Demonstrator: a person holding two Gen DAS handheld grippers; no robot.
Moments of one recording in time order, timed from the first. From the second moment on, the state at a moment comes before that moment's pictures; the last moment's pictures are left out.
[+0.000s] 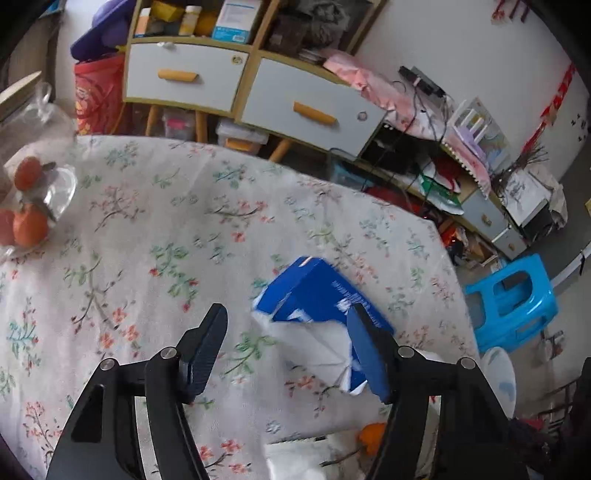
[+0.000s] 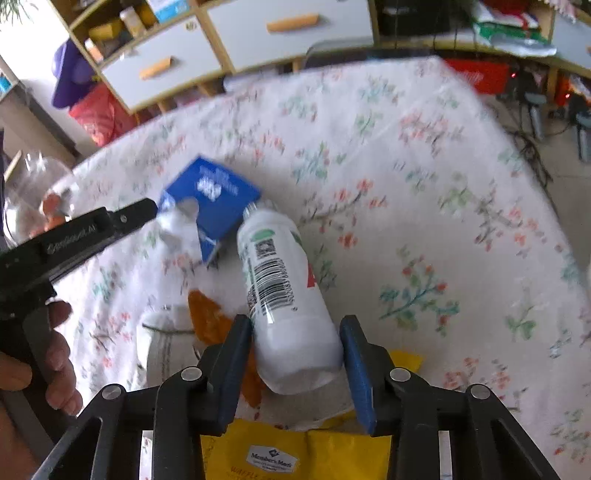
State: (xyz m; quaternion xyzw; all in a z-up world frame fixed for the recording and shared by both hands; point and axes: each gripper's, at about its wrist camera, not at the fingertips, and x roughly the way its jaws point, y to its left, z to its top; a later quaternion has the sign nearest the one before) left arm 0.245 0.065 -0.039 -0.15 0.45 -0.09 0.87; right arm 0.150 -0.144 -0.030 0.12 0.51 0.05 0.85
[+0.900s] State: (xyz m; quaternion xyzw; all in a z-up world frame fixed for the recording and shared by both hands) left arm 0.283 -0.023 -0.073 0.12 0.53 -0.10 0.83; right arm 0.114 -0.277 0.001 0.22 0.48 -0.02 0.85
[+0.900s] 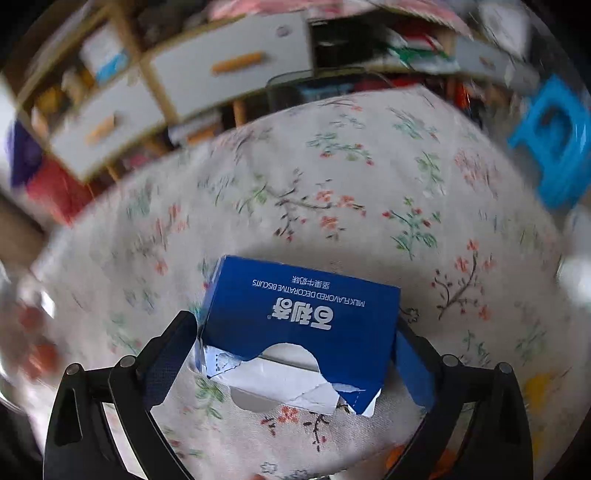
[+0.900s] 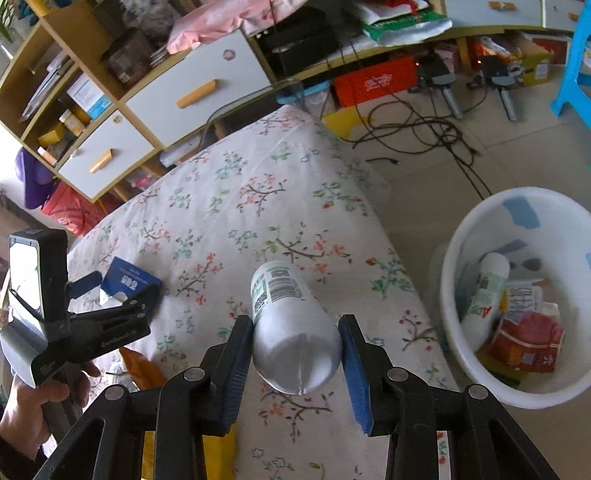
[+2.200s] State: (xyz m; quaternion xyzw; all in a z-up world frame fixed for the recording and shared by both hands) left arm 0.137 -0.187 0.009 0.07 0.50 -0.28 0.82; right arm 0.019 -0.437 0.023 0.30 0.42 -0.16 0.84
